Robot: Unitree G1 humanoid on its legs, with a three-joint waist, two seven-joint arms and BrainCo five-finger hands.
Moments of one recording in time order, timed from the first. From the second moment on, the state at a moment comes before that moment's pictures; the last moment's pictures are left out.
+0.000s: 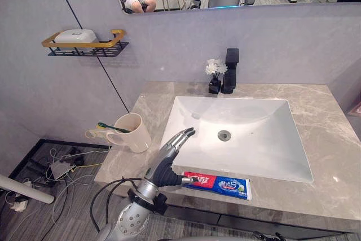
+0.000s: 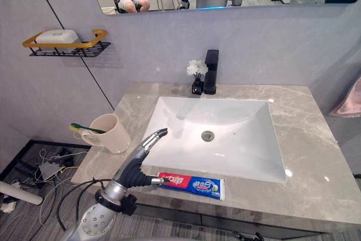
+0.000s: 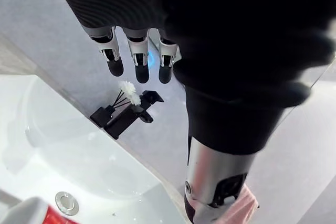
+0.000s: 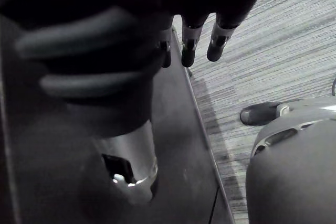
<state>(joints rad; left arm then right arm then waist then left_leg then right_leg) 0.31 0.39 -0.39 -0.34 0.46 -0.32 0.11 0.16 -0.10 -0.36 1.07 0.11 -0.08 -0.12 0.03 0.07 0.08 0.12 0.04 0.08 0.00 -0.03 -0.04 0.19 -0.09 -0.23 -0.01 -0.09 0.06</state>
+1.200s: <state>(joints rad) 0.28 0.41 -0.51 -0.22 0.58 -0.31 0.05 0.15 -0.11 -0.37 1.04 0.10 -0.07 -0.12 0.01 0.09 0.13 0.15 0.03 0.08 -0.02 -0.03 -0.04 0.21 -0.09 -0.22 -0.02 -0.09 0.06</state>
